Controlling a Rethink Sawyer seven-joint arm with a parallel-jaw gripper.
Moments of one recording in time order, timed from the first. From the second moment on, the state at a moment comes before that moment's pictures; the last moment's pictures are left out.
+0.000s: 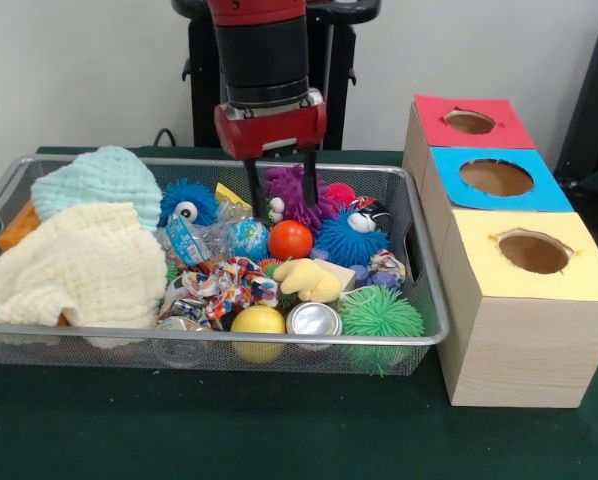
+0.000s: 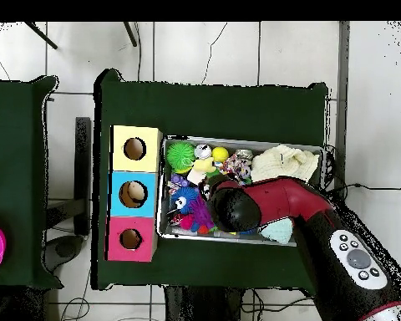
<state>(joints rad) -0.75 -0.69 0.62 1.84 -0.68 0.47 1.63</state>
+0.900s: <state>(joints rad) -0.60 -0.56 0.51 1.77 -0.73 0.47 1.63</state>
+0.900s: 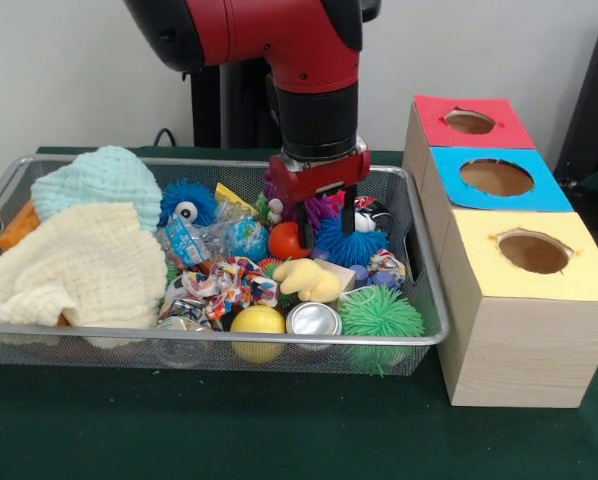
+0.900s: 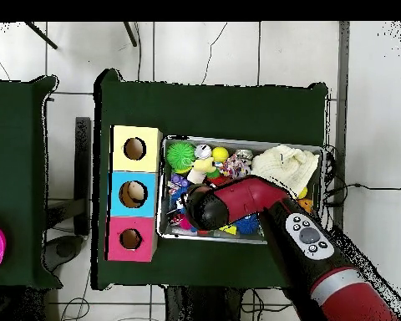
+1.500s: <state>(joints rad) -0.57 -0.57 0.46 1.75 -0.68 0.47 1.63</state>
